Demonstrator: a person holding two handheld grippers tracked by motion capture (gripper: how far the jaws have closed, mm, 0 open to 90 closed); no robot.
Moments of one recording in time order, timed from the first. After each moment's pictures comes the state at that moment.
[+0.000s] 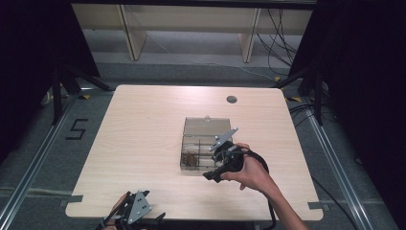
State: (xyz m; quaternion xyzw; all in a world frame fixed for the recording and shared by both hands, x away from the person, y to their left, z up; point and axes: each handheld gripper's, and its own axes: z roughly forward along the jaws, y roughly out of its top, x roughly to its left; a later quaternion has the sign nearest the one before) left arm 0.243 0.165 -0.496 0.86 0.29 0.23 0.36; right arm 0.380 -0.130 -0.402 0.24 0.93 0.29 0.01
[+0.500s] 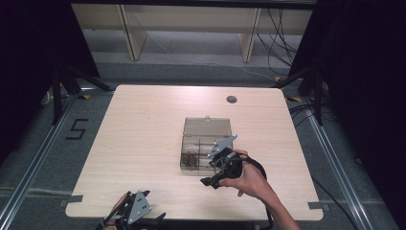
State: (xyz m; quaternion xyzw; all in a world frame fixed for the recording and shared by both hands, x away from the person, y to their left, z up) left arm 0.242 0.165 -0.495 0.86 0.29 0.22 0.36; right arm 0.370 -0.128 -0.416 0.22 0.92 0.31 0.01
